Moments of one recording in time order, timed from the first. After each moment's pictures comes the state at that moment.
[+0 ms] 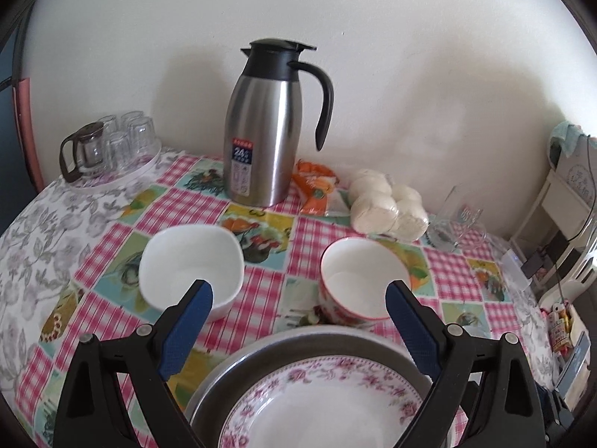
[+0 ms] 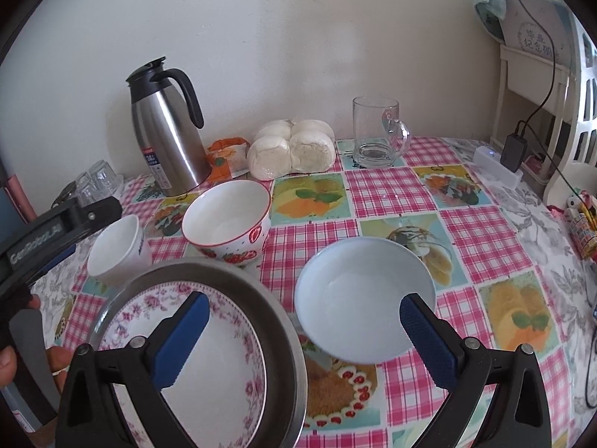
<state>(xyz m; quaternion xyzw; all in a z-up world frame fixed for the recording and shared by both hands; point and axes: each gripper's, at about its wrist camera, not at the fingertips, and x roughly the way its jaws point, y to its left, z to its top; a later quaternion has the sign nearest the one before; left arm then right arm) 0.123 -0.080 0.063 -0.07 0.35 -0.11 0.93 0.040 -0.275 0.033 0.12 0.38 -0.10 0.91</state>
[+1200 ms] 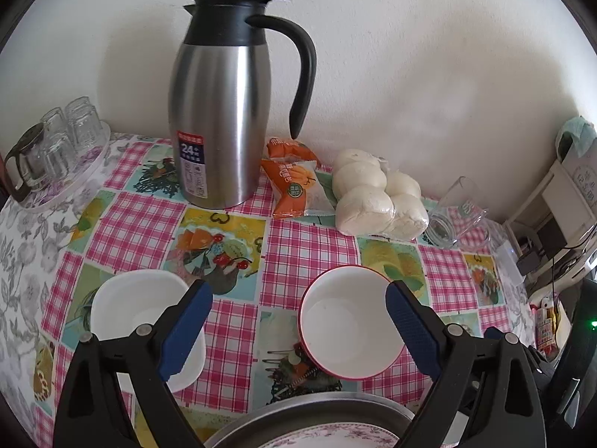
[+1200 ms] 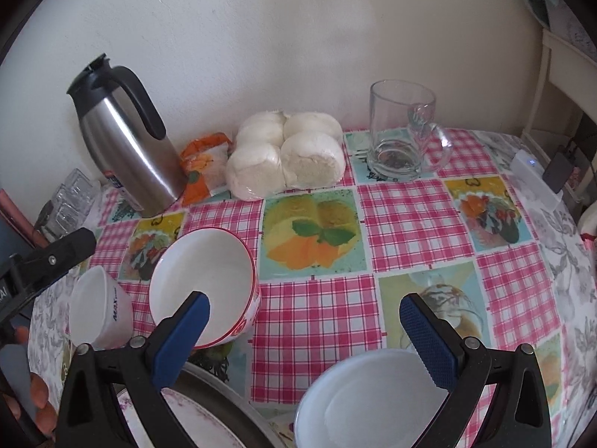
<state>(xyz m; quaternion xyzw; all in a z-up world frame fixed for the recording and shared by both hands) 0.230 -0.113 0.063 -0.05 0.45 -0.16 0.88 0.165 -0.315 0.030 0.15 0.46 -0.09 0.87</state>
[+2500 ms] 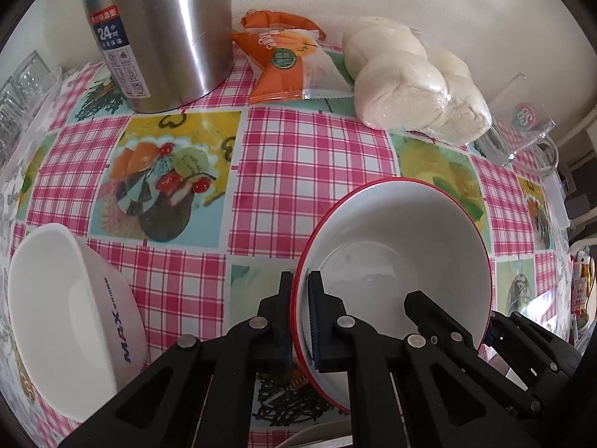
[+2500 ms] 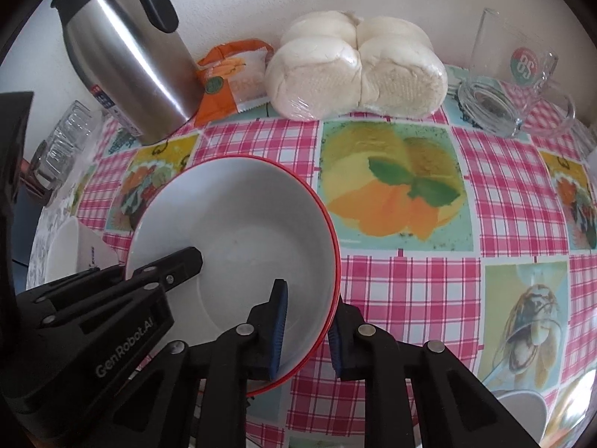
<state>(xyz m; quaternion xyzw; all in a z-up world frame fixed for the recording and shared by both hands) 0.259 -0.155 -0.044 0.02 0.60 -0.15 0.79 0.232 -0.266 -0.043 0.12 0.56 -0.02 0.82</state>
